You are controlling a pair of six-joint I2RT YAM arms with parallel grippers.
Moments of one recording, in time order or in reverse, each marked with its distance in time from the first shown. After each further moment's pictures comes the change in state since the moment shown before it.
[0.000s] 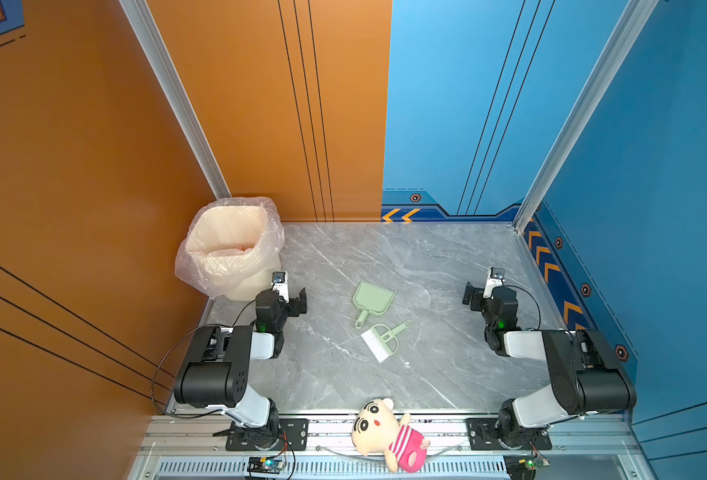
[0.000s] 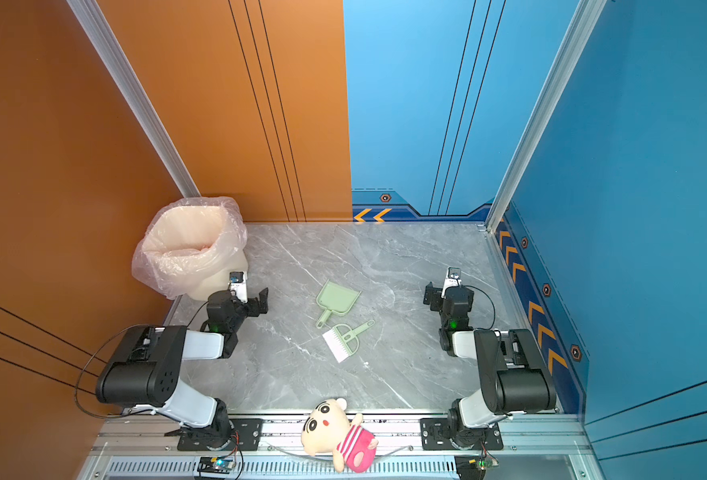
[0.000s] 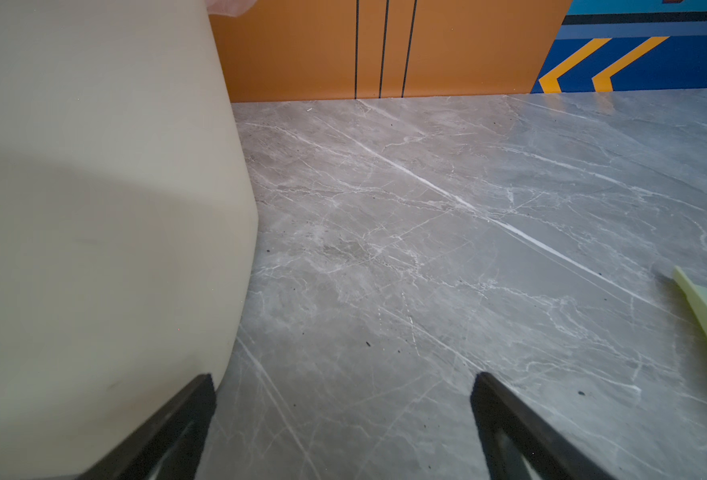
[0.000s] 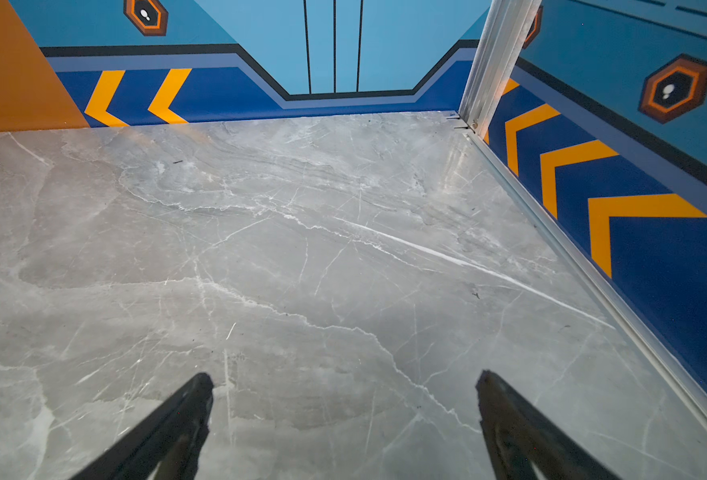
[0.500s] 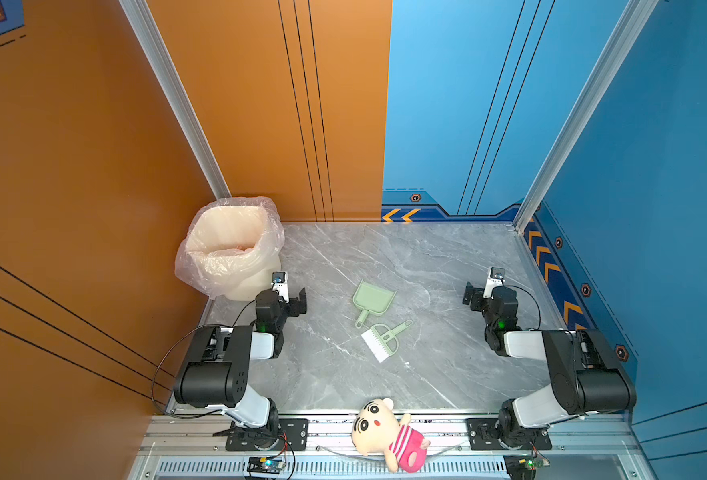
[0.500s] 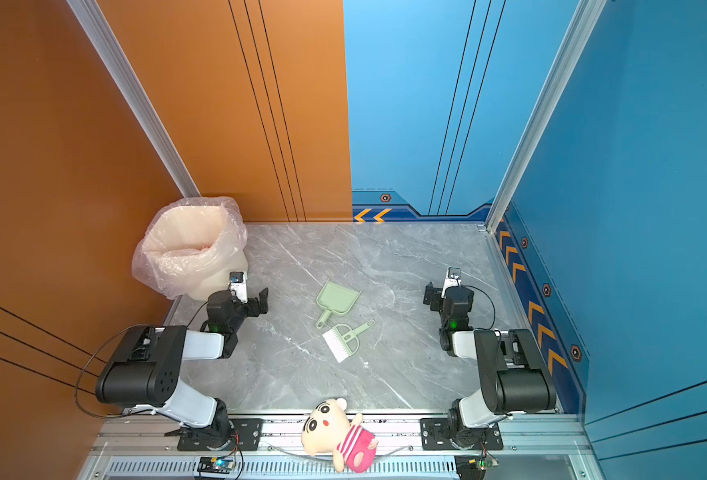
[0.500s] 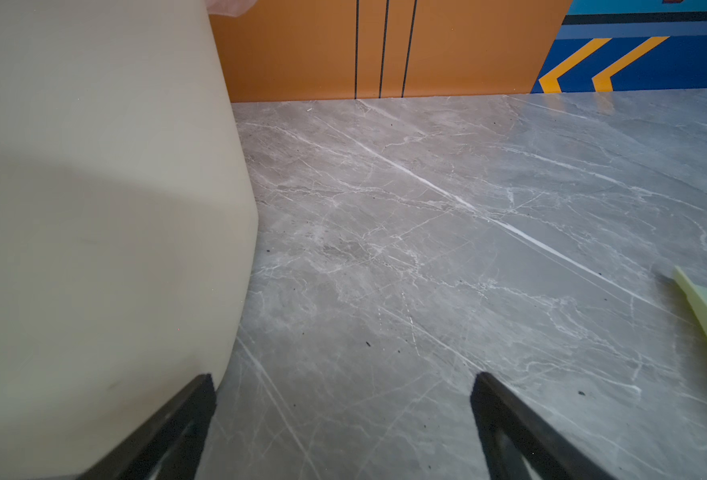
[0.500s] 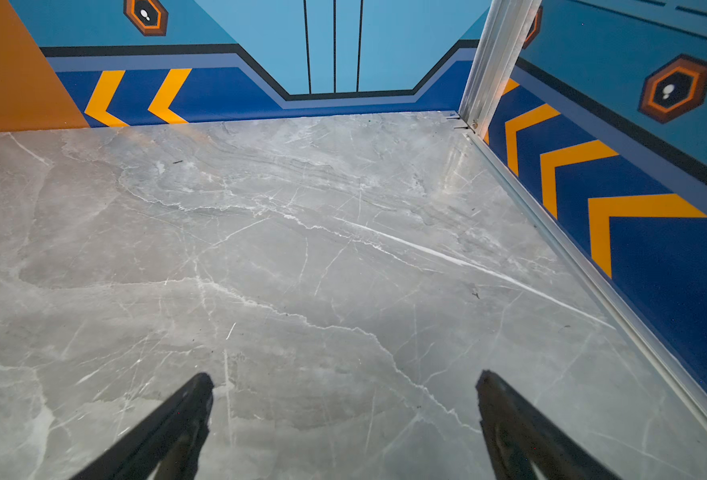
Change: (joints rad) left arm 0.000 0.000 0.000 0.000 0.000 0.000; right arm 0.000 0.000 0.000 0.000 0.000 0.000
